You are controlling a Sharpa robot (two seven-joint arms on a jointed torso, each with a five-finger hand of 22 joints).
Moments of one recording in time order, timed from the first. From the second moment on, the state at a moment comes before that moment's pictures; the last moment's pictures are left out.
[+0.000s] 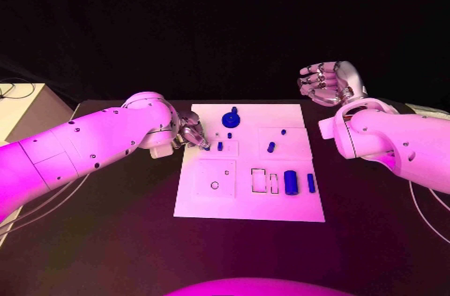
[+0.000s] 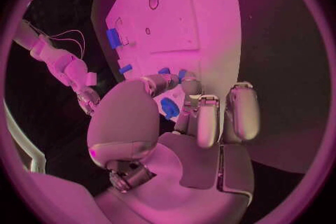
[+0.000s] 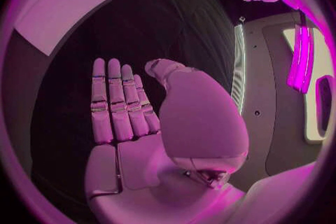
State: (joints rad) left arm 1.24 -0.66 0.11 1.32 -1.11 0.26 -0.53; left_hand 1.14 -0.19 0.77 0.16 0.34 0.86 0.08 0.60 0.96 1.20 0.00 1.14 0.72 1.47 -0.05 1.54 1.31 0.08 1.39 0.05 1.40 1.31; right arm 1.34 -0.80 -0.12 1.40 -0.59 -0.82 0.23; right_hand 1.36 -0.24 0.50 0.22 0.50 0.88 0.22 0.16 0.35 1.09 0.15 0.15 0.07 1.11 0.10 0.14 0.45 0.18 1.04 0.22 0.07 0.31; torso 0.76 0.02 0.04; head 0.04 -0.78
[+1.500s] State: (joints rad) left arm 1.25 -0.62 0.08 1.26 -1.11 0.27 -0.53; left_hand 1.11 -0.19 0.73 0.13 0.32 0.87 0.08 0.61 0.94 1.21 0.01 1.13 0.69 1.46 -0.05 1.54 1.31 0.08 1.39 0.05 1.40 1.31; right arm 1.34 -0.80 -0.12 1.41 -0.59 -0.81 0.21; right_hand 1.36 -0.24 0.49 0.22 0.50 0.87 0.22 0.15 0.35 1.08 0.16 0.15 0.07 1.10 0.11 0.13 0.44 0.18 1.03 0.22 0.07 0.29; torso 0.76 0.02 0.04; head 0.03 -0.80
